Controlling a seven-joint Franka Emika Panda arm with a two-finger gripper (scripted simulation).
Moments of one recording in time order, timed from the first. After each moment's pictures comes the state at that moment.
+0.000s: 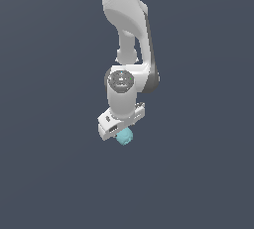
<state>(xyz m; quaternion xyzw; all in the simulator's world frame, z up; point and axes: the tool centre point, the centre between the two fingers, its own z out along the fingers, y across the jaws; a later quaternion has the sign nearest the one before) 0.046 -0.015 0.091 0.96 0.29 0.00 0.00</state>
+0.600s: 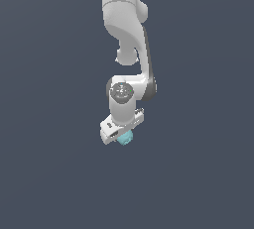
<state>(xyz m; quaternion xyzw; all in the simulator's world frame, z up) 0.044 -0.015 0.046 0.96 0.30 0.00 0.00</state>
